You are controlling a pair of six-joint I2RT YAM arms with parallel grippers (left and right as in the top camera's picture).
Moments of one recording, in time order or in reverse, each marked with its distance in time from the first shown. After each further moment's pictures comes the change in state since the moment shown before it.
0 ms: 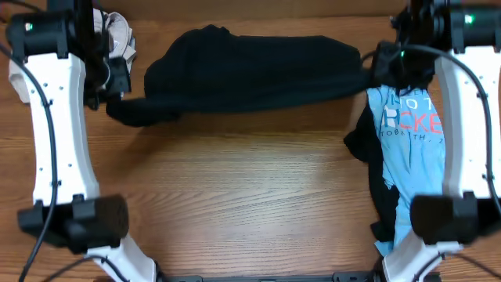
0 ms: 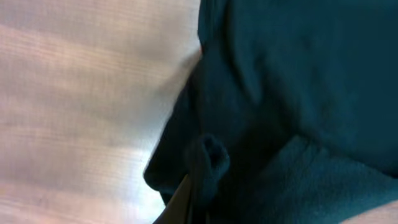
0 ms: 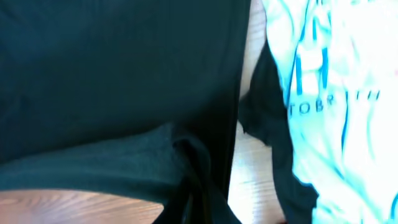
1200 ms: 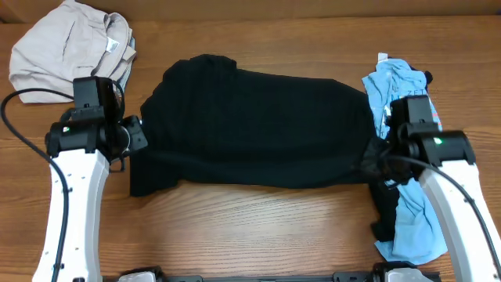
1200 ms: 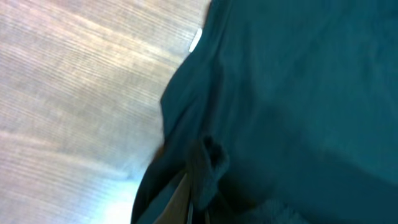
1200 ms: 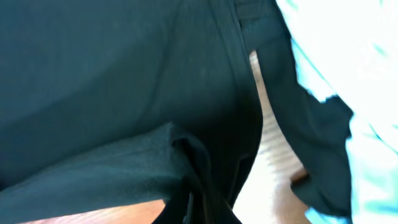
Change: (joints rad) left arm 0.000 -0.485 -0.961 0.684 -0.032 -0.181; right arm 0.032 -0.541 -1.034 0.440 0.044 0.232
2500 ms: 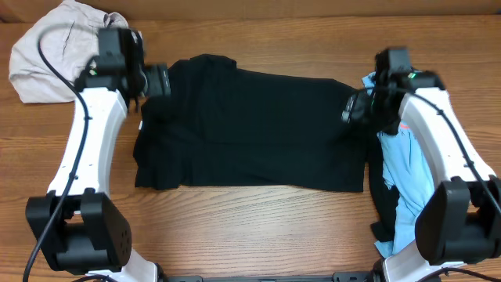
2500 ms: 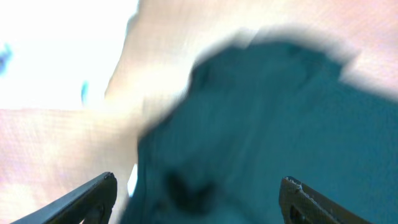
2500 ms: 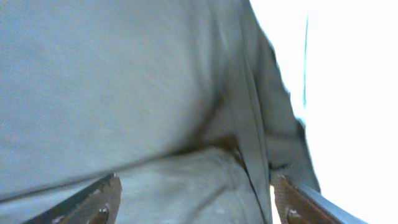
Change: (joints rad) left arm -0.082 0.369 0.333 0.269 0.066 0.192; right arm -0.023 0.459 0.359 0.110 0.032 -0.112
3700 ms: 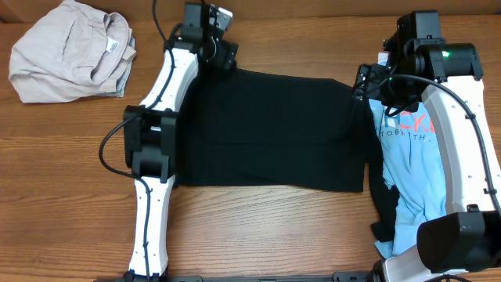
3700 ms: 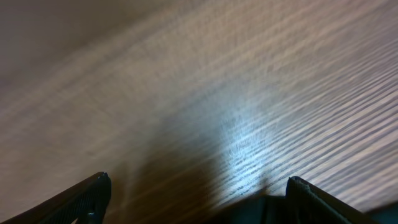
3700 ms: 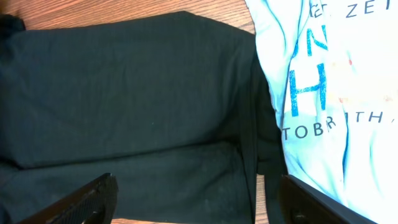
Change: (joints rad) left arm -0.219 0.837 0.704 0.205 0.120 0.338; right arm 0.001 -0.043 0.296 -0.233 -0.013 -0.121
